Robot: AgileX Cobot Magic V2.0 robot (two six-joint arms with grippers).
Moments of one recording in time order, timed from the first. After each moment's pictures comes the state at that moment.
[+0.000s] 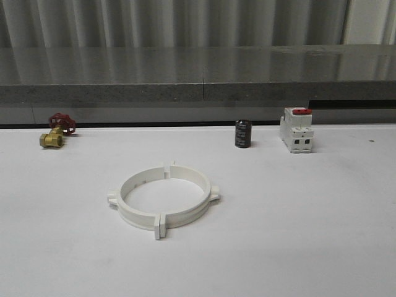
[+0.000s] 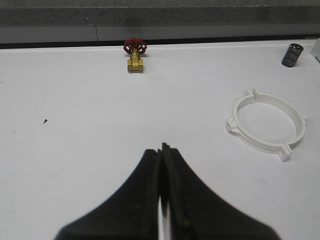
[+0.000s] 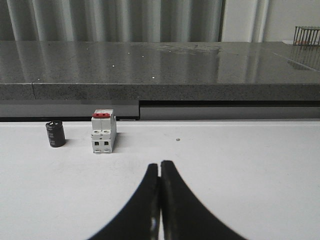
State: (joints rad) left arm -0.09 0.22 -0.53 -0.07 0.84 0.04; right arm -0.01 -0.01 0.03 -0.05 0.06 0.07
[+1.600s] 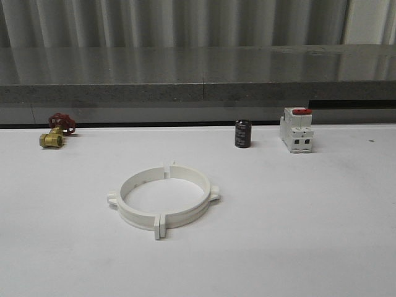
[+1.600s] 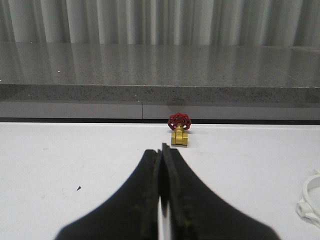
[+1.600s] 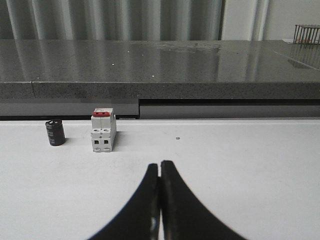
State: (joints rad) left arm -0.03 0.00 0.00 0.03 0.11 -0.02; right arm -0.01 -0.01 0.03 -0.05 0.06 0.07
